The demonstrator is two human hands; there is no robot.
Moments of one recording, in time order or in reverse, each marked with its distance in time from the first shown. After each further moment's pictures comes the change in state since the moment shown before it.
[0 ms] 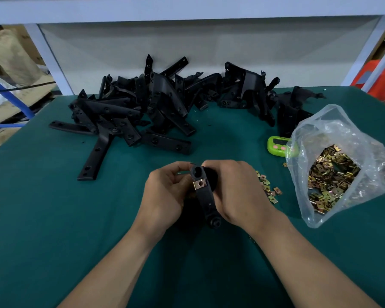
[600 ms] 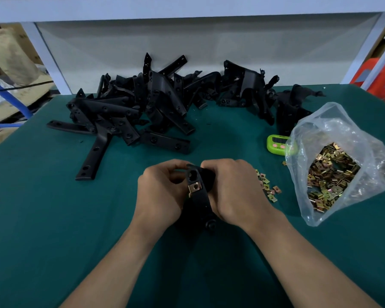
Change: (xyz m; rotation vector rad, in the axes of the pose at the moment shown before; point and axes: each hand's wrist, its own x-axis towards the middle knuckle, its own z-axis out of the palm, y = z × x) left_hand 0.000 0.007 -0.004 0.268 0.145 0.072; right_hand 0.000 -0.002 0.002 -0.019 0.036 0.018
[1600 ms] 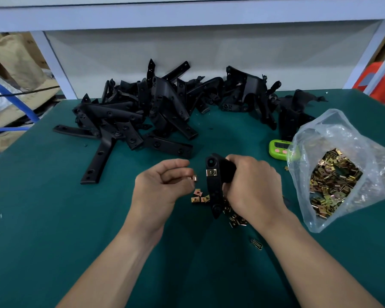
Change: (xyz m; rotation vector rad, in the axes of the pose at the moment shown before) left_hand -0.003 -0.001 -0.013 -0.526 -0.055 -0.113; right_hand 0.000 0.020 -0.003 -0.179 0.069 0.265
